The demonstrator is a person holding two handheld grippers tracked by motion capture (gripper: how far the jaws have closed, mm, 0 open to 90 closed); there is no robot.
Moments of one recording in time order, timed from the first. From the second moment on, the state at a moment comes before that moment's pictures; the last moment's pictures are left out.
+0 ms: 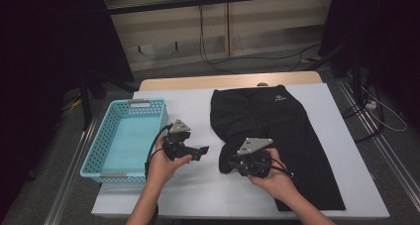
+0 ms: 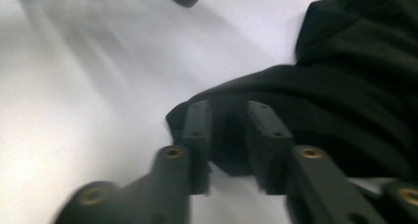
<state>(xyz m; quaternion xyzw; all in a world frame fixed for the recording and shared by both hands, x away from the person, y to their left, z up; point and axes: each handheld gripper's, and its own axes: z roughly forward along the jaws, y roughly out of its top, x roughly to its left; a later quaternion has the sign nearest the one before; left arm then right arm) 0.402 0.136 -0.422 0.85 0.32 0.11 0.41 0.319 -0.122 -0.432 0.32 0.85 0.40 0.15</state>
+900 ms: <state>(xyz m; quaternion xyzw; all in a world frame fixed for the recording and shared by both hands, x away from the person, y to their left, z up) 0.402 0.139 -0.421 0.85 0.33 0.10 0.41 0.341 -0.136 -0.421 0.36 0.82 0.41 0.17</state>
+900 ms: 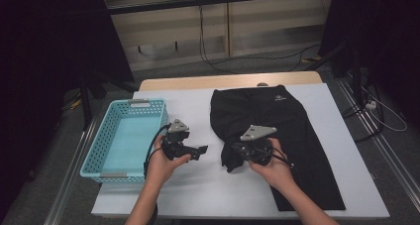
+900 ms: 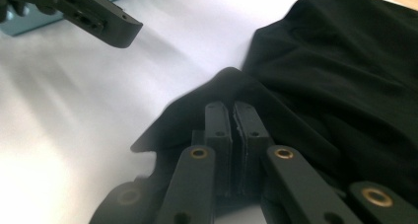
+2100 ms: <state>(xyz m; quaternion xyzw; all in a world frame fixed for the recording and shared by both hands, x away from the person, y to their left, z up) 0.400 0.139 -0.419 0.84 0.33 0.11 0.41 0.341 -0.149 -0.426 0.36 0.82 0.41 0.19</state>
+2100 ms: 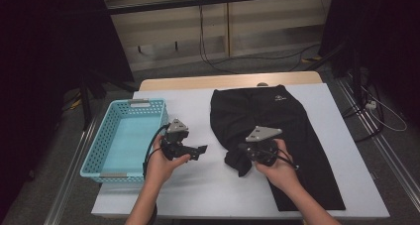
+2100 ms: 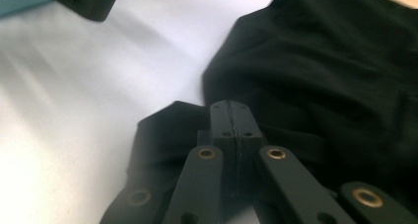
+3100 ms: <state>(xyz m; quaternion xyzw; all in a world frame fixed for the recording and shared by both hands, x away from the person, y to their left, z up) 0.402 0.133 -0.421 0.85 0.32 0.10 0.41 0.344 -0.131 -0.443 0.35 0.84 0.39 0.15</state>
